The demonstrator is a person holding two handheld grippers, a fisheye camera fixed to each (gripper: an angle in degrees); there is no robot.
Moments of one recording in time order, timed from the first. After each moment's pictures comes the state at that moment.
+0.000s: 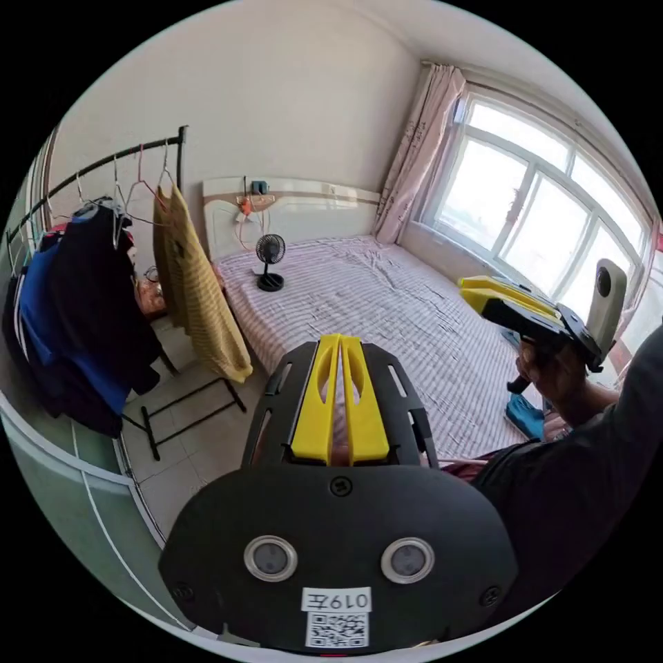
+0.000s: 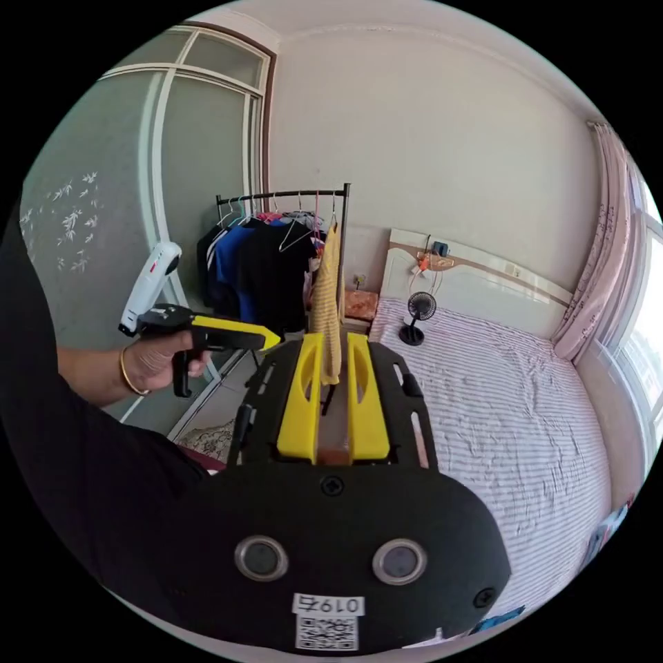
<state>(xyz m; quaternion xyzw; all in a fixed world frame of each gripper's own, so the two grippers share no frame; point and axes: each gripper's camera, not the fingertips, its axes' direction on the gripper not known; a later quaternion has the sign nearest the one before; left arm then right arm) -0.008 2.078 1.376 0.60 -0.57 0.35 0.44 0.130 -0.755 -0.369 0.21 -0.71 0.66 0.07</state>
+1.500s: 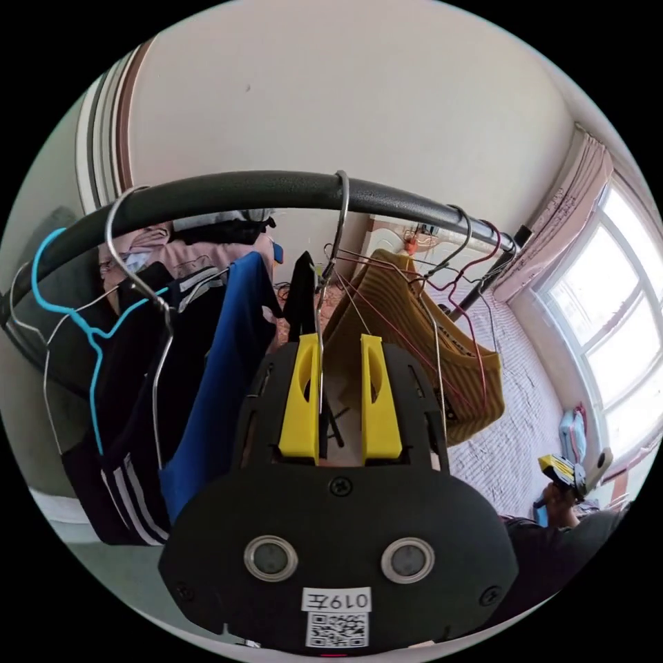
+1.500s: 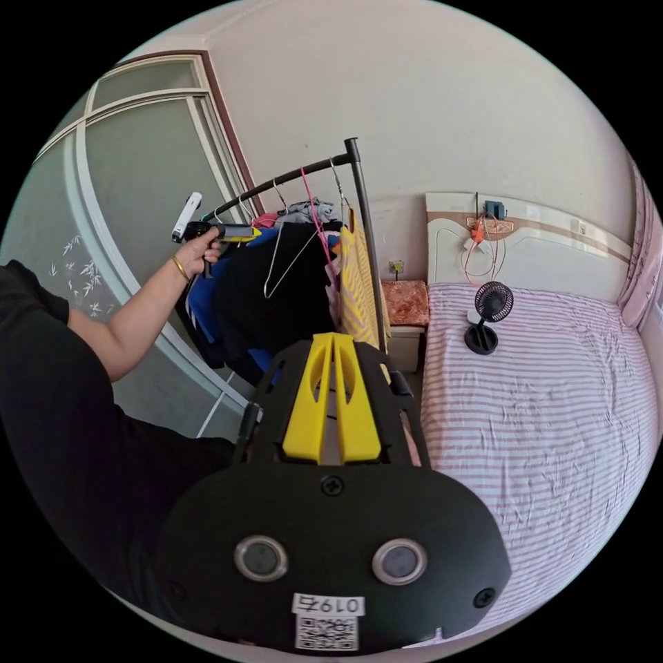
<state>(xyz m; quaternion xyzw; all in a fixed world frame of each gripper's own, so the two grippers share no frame) 0.446 2.431 0.835 0.69 -0.53 0.19 0.46 0.115 -0.914 0.012 0.18 -0.78 0.60 -0.06</state>
